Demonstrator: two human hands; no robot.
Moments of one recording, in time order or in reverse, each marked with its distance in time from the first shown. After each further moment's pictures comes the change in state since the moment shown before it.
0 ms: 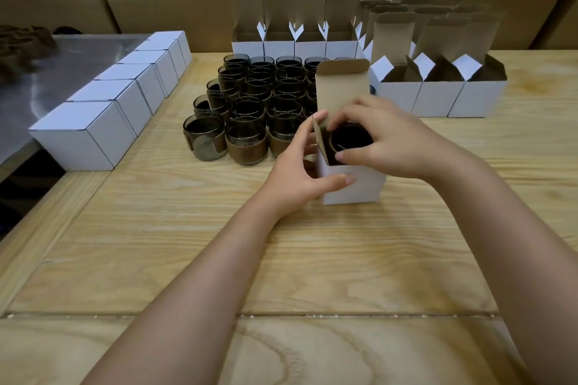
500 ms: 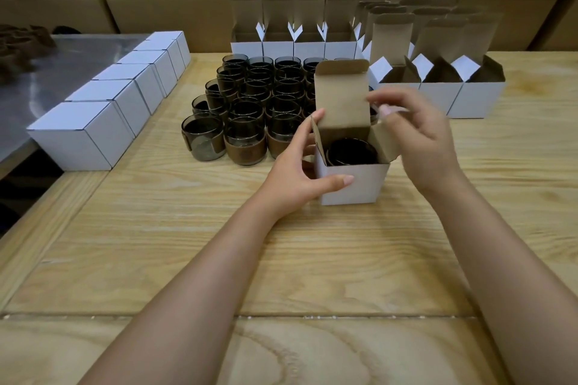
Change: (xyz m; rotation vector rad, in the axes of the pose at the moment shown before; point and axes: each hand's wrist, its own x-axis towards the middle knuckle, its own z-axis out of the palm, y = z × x) left_hand -0.001 -0.002 -0.001 0.007 0.001 0.004; right_hand -0.019 0.019 0.019 0.600 0.537 -0.050
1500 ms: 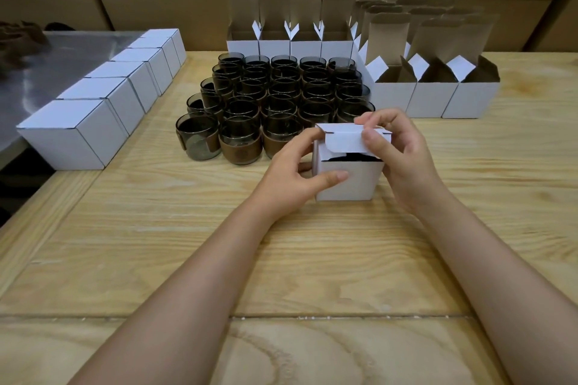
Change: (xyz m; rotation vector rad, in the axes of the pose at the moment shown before) left_hand 0.001 0.002 0.004 -0.087 -0.014 0.058; right_hand -0.015 0.025 0.009 0.411 -0.062 0.217
